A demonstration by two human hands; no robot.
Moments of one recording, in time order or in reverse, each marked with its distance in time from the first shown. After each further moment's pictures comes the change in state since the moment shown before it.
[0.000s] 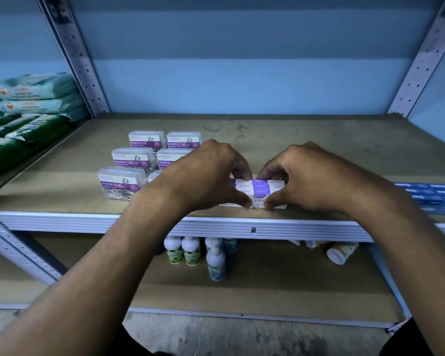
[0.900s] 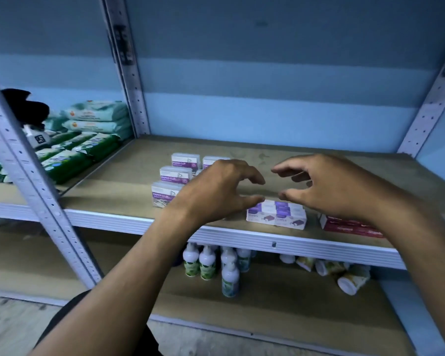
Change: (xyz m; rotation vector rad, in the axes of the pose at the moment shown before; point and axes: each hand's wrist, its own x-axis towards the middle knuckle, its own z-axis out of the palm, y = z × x) left_hand -0.032 -0.020 -0.017 -0.021 0.265 0.112; right_hand -0.026 -0.039 -0.044 0.044 0.087 -0.103
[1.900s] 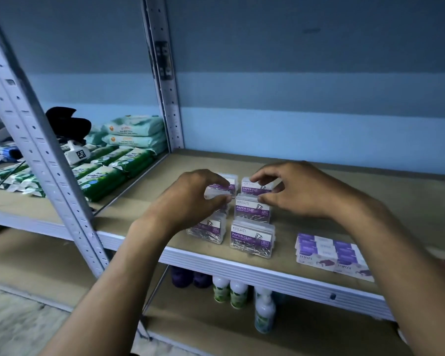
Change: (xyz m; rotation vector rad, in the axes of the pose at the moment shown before) left_hand -0.023 -0.115 -0.037 0.093 0.039 -0.350; right_hand 0.127 -0.041 0.052 0.109 -0.067 -0.154
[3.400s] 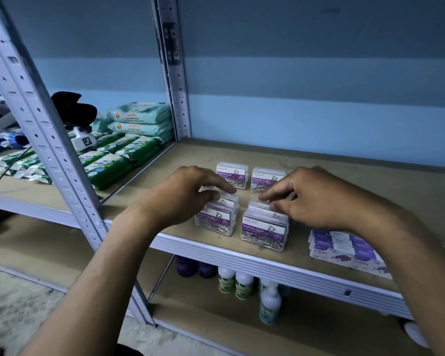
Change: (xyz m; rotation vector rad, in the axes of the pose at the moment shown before) left_hand -0.019 -0.011 -0.020 -0.116 -0.167 0.033; right_hand -0.016 -0.011 0.013 -0.016 -0.112 0.032
